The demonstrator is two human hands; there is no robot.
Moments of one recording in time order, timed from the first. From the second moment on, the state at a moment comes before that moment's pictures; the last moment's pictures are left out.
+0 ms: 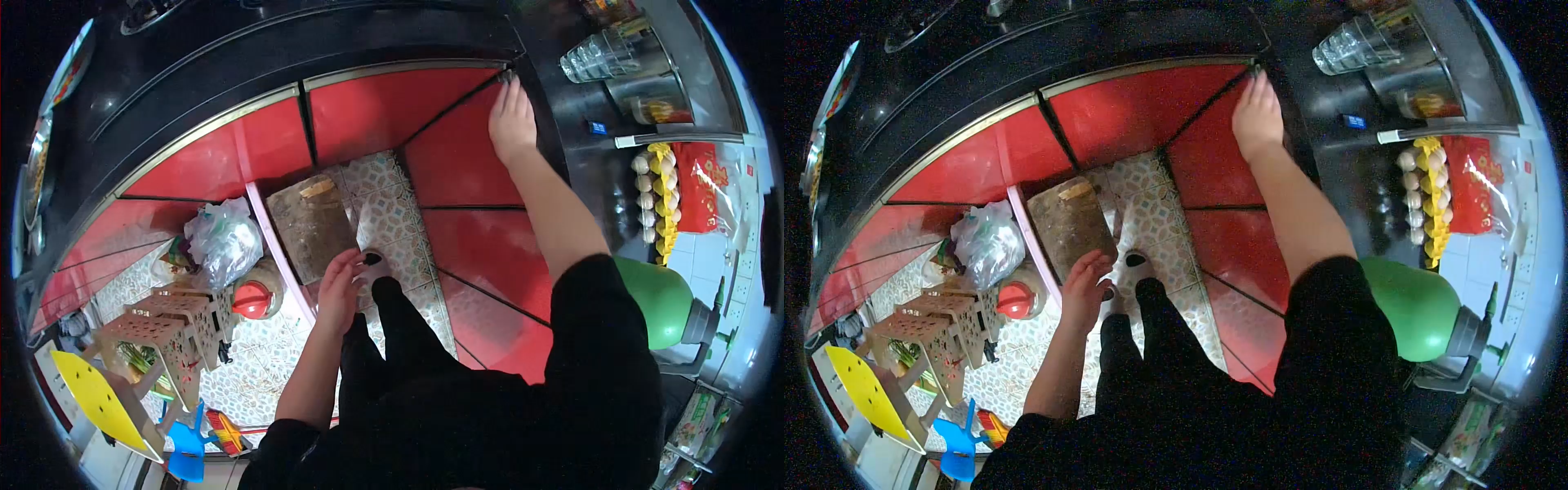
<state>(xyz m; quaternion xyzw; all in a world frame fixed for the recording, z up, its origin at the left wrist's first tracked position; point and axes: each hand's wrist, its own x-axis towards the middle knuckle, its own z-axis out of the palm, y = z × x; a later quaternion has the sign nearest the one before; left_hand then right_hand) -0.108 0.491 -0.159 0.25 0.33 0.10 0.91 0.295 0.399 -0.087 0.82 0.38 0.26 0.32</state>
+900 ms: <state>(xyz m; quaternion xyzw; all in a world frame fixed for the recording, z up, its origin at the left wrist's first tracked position) -0.183 0.478 -0.165 0.34 0.39 -0.03 0.85 0.168 0.275 -0.092 0.90 0.30 0.28 0.15</state>
